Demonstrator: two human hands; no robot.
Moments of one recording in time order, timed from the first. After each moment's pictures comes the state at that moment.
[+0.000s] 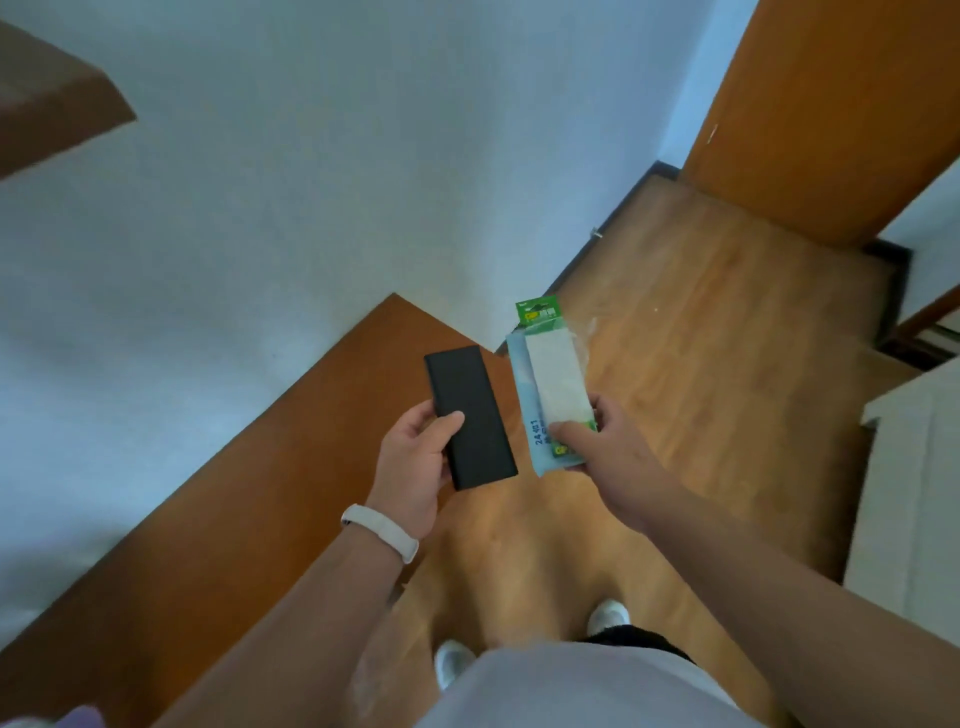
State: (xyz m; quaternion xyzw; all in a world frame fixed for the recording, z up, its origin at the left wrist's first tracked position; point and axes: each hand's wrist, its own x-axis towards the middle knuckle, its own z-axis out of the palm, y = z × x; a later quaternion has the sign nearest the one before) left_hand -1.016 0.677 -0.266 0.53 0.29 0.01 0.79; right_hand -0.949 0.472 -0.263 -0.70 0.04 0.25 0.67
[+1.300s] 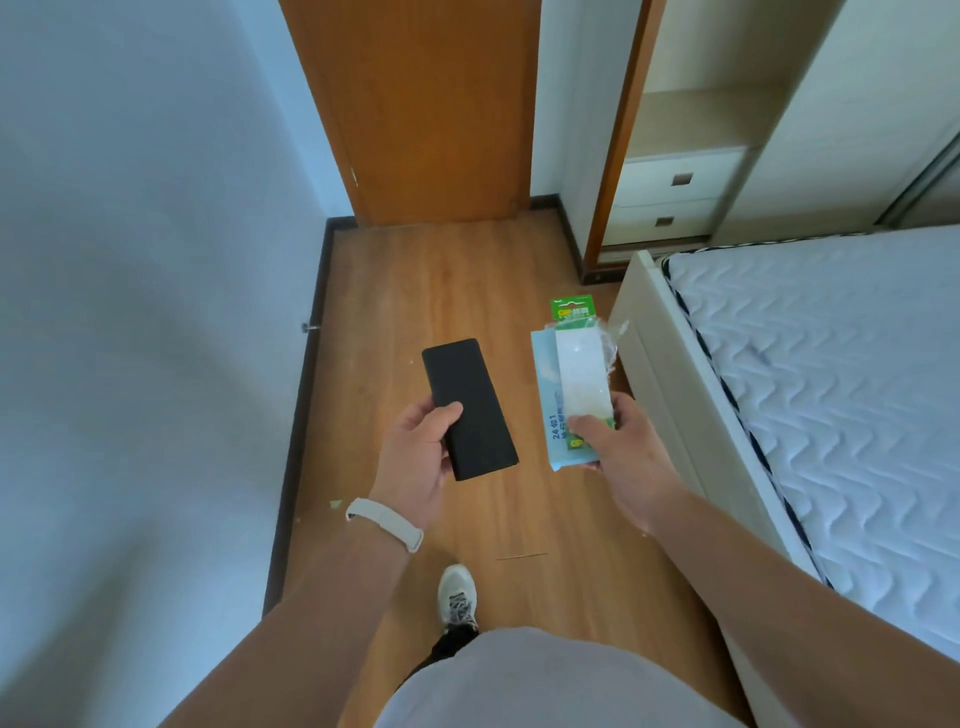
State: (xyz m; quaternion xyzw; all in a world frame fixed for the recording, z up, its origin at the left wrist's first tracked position) left_hand -0.650 0.280 -0.245 0.59 0.08 -0.27 0.75; right_hand -0.744 0.078 -0.264 -0.64 0.33 -0.04 0.69
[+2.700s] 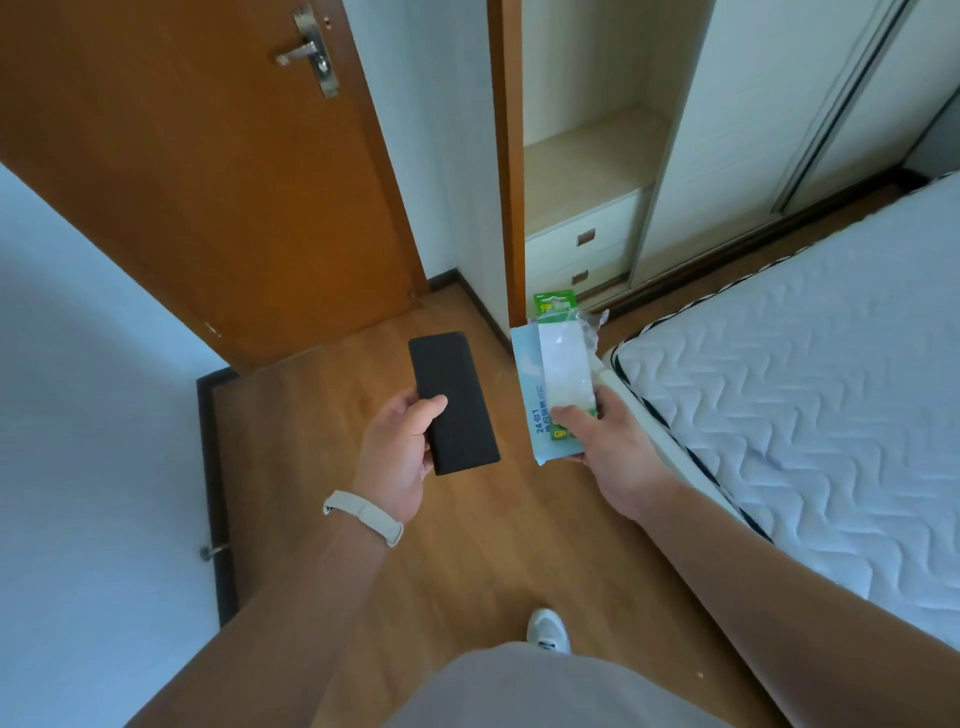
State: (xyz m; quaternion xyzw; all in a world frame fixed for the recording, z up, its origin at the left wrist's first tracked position) left_hand -0.216 -0.037 -0.212 0.65 -0.06 -0.37 0.66; right_hand -0.370 -0.194 -0.244 -0.54 0.40 -0.17 0.71
